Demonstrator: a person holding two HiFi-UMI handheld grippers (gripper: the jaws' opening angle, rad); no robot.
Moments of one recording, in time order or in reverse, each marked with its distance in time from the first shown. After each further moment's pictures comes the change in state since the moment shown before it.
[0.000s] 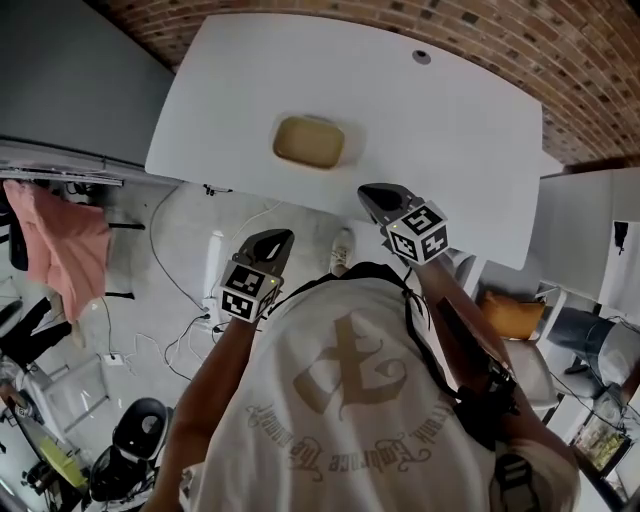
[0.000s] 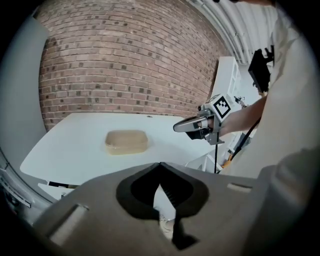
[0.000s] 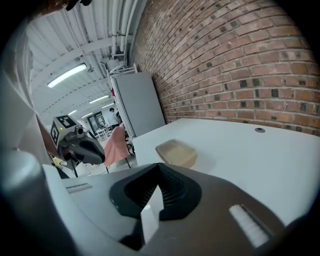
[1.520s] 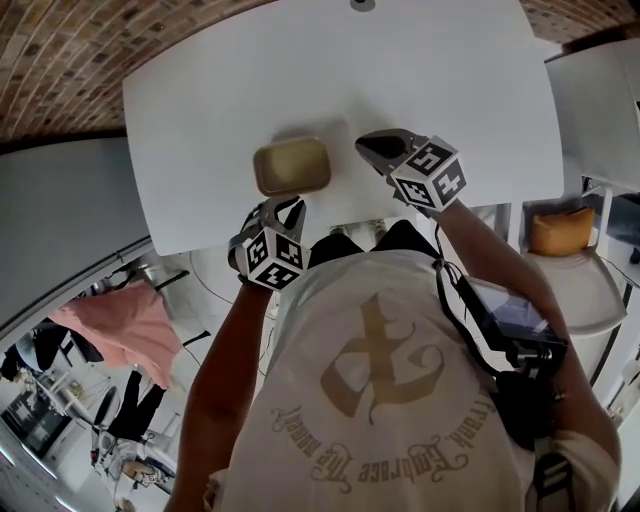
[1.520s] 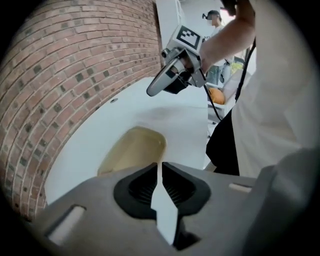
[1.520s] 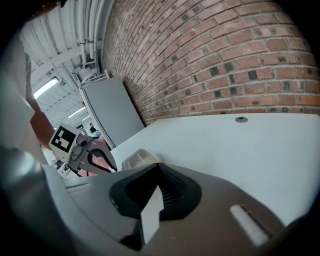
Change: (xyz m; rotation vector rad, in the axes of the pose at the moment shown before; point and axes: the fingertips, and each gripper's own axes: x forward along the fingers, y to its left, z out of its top) left arm 0.134 0.074 0.041 0.757 0.432 -0.173; right arm 0.027 -0.119 0.031 0.219 -0.019 -0.126
